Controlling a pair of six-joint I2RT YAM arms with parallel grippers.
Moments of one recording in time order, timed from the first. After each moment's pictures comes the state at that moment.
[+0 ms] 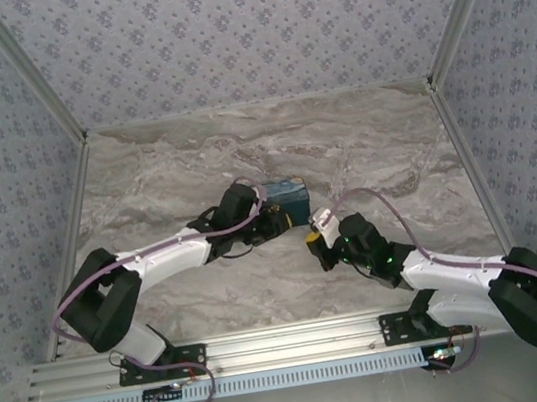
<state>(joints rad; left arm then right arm) -0.80 1.56 0.86 -0.01 0.30 -0.97 0.78 1.09 0.28 0.30 -0.05 0.08</state>
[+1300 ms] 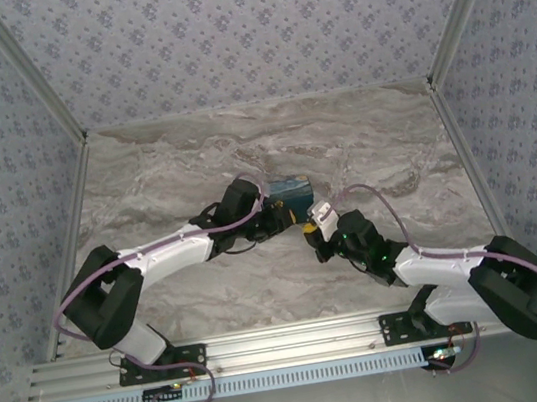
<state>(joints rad) -0.81 1.57 0.89 -0.02 0.33 -1.00 0.75 1.19 0.28 0.48 -0.01 0.06</state>
